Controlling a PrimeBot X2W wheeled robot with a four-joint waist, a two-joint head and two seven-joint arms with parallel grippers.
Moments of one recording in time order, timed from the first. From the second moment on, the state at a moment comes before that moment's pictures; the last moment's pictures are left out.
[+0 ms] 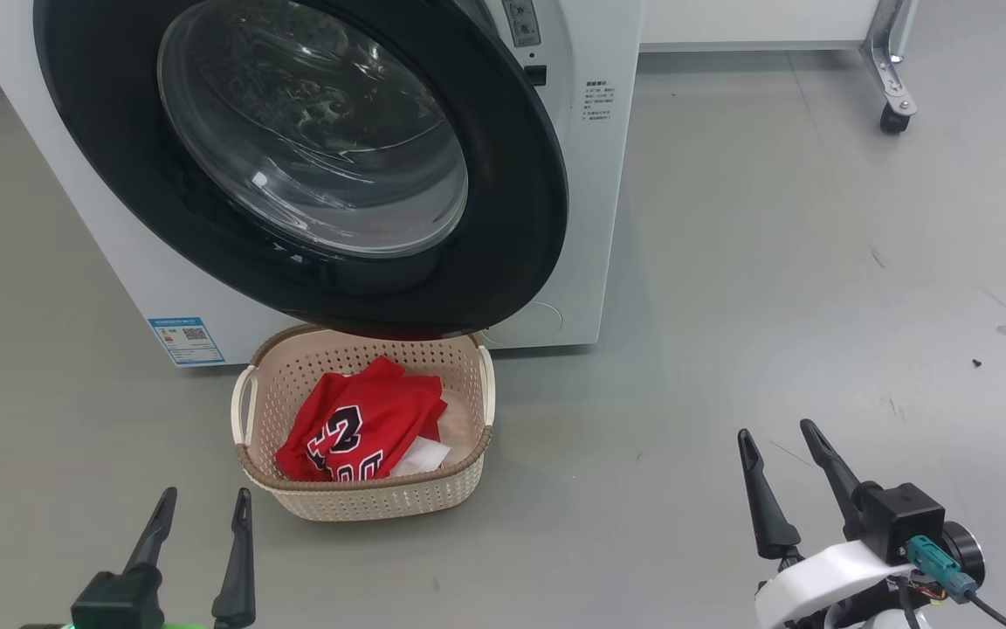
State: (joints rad) left arm 0.14 0.18 -0.19 0.03 -0.34 0.11 -0.18; right arm 0.03 -0.06 0.19 0.22 0.25 0.03 -0.25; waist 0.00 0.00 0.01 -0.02
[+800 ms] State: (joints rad) left arm 0.14 0.15 -0.18 0.03 -0.30 0.11 -0.18; right arm 0.04 -0.06 0.18 0.22 0.24 0.03 -0.25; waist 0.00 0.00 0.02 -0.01
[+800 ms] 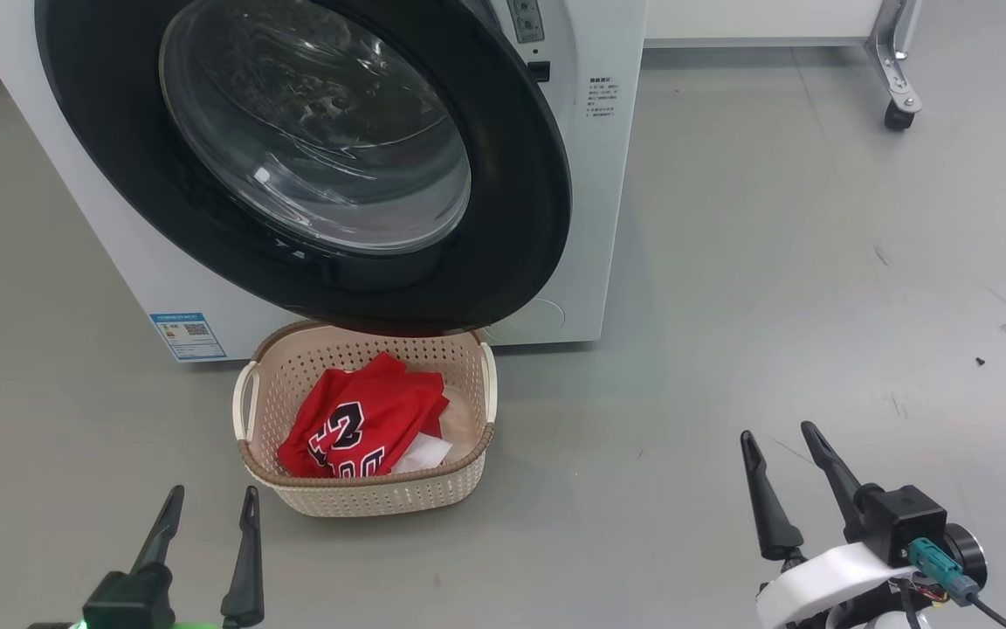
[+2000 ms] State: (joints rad) left arm -0.01 0.10 -0.26 -0.05 -0.26 0.12 -0.19; right arm -0.42 -0.11 0.26 0.19 0.19 0.10 -0.20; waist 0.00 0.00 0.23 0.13
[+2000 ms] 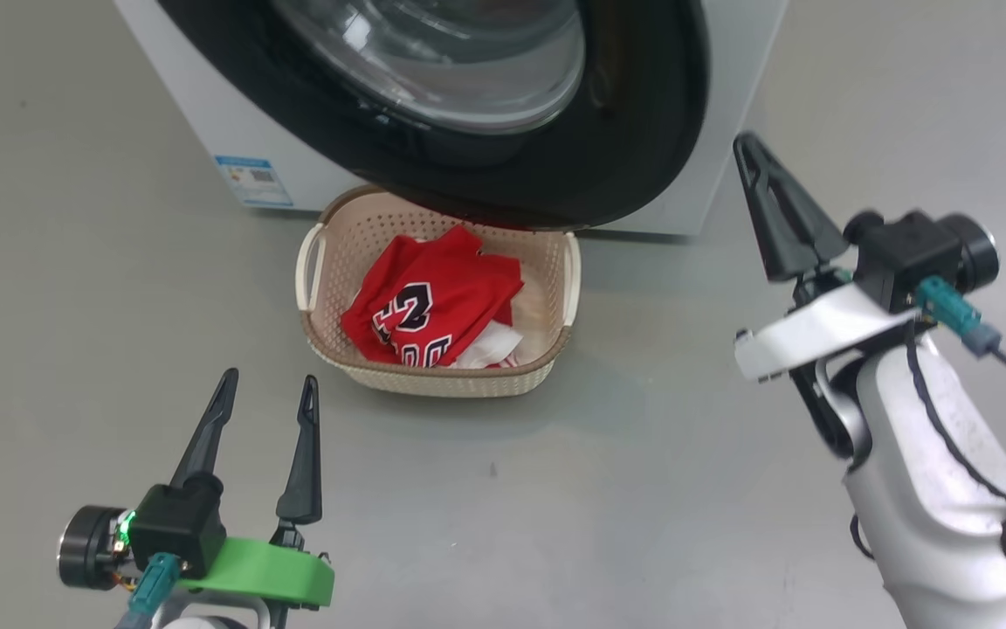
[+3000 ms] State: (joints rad) left arm -0.15 0.06 -0.29 0.04 -0.26 0.09 -0.23; right arm -0.79 -0.14 0.25 0.47 0.25 0.12 -0.18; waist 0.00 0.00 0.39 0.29
